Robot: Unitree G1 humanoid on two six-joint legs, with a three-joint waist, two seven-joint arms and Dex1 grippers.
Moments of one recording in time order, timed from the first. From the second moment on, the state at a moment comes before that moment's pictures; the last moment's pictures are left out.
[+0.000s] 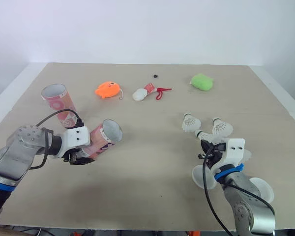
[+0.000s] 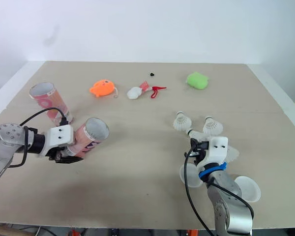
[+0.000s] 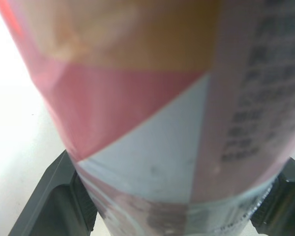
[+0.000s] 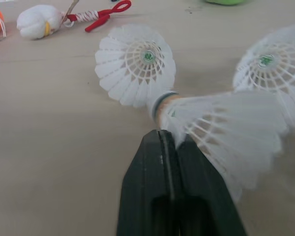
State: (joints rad) left arm -0.34 1.01 -0.14 -0.19 -0.10 0.44 -1.20; right arm 0.07 -0.19 -0.23 -0.47 0.29 0.55 0.21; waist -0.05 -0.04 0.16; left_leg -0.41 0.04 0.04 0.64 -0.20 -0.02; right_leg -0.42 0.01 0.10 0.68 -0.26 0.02
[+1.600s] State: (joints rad) left arm -0.37 0.99 -0.16 -0.18 -0.10 0.44 -1.21; right arm -0.83 -0.43 0.34 -0.14 0.28 0.28 1.10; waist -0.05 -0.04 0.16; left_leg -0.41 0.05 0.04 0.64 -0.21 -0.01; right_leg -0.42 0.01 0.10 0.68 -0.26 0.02
